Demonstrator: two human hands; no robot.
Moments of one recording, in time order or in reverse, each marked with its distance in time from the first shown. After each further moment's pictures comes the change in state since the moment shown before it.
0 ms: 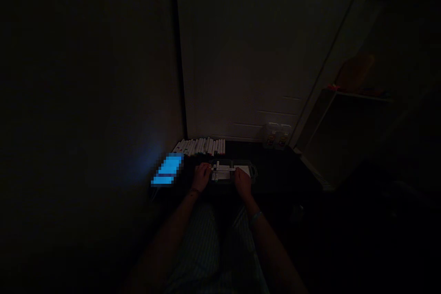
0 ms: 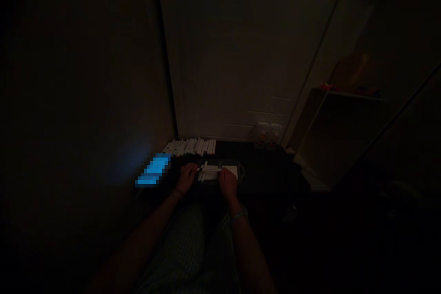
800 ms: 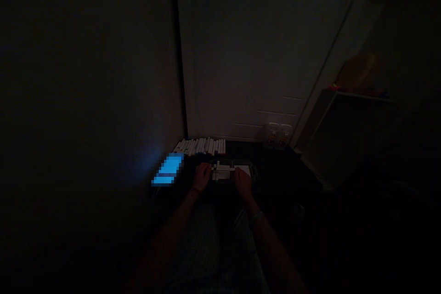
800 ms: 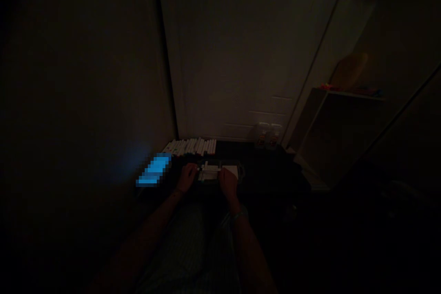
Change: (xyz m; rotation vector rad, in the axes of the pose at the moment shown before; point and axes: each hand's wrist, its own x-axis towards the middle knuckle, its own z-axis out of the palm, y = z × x) left_hand 0.001 0.002 -0.002 -0.043 0.010 0.004; right_hand 0.000 -0.002 0.000 0.047 -0.005 0.006
